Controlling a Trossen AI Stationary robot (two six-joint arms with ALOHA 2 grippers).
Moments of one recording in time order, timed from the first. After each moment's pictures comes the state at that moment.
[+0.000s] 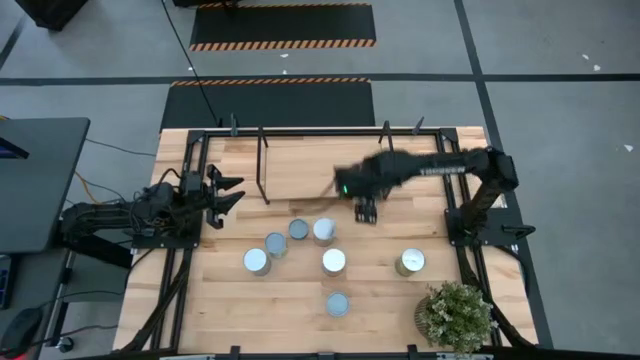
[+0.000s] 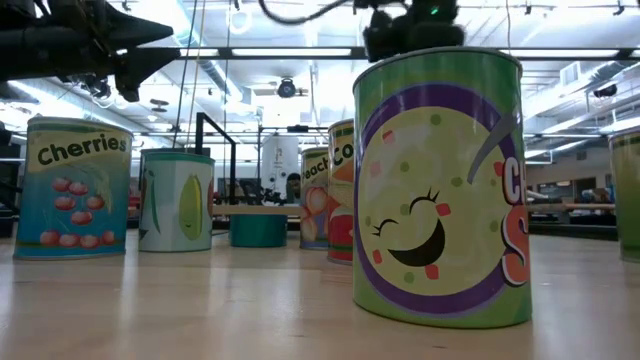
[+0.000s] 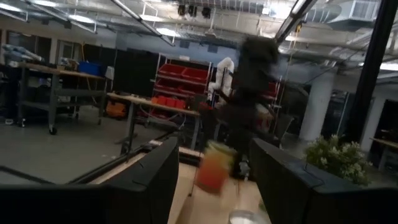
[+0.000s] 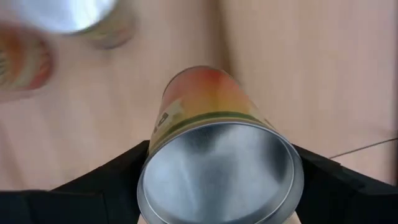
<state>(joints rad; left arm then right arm) 0.08 0.15 0.06 0.36 -0.18 -0.17 -0.06 1.73 1.57 -1.26 0.19 0.11</state>
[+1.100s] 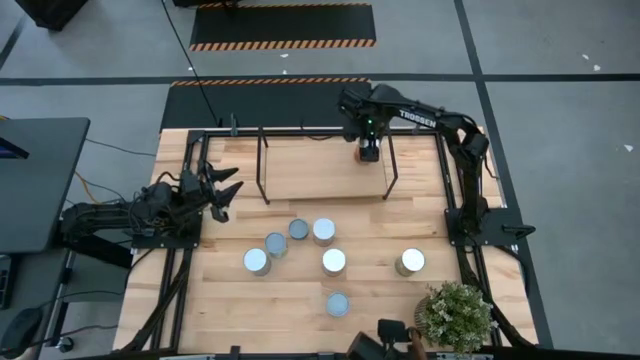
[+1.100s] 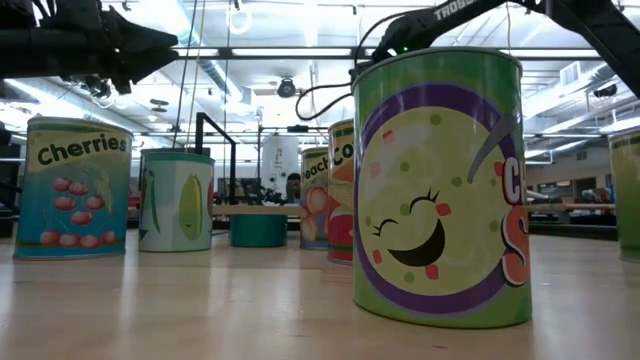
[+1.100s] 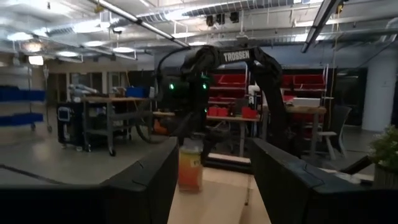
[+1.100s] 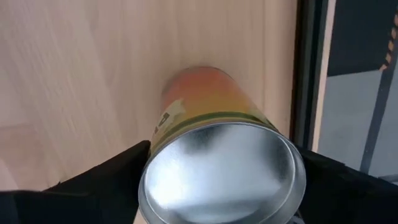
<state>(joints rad) 0.08 0.15 0.06 0.40 -0.33 0.06 -0.62 1.98 1.82 -1.32 0.08 -0.50</state>
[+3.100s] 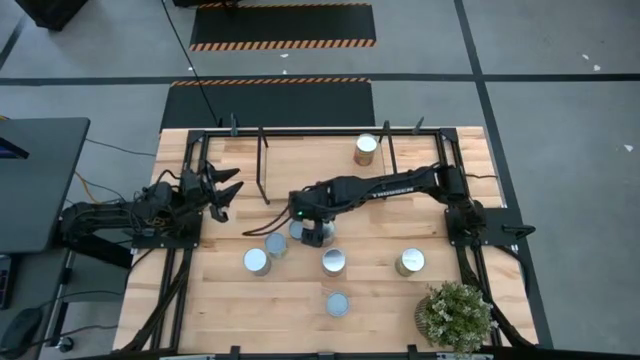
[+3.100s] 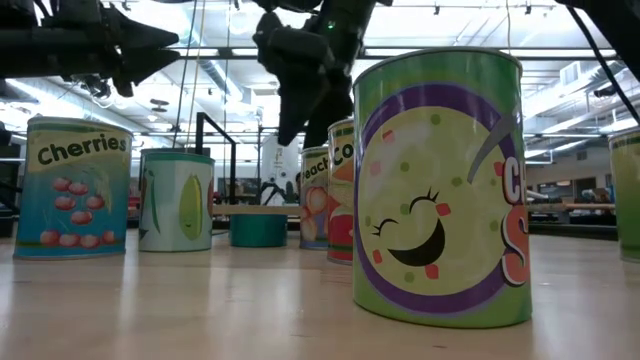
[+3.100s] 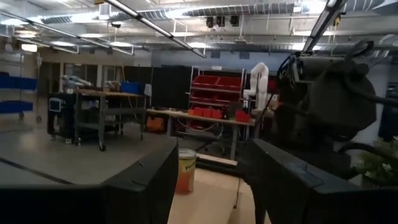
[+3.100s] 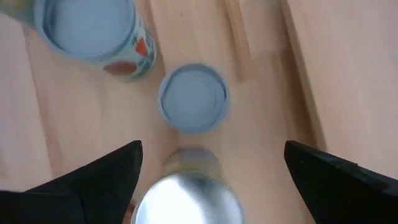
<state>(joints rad) 0.07 0.17 0.06 0.42 -0.32 -0.03 0.05 2.12 1.89 -0.95 0.11 0.27</state>
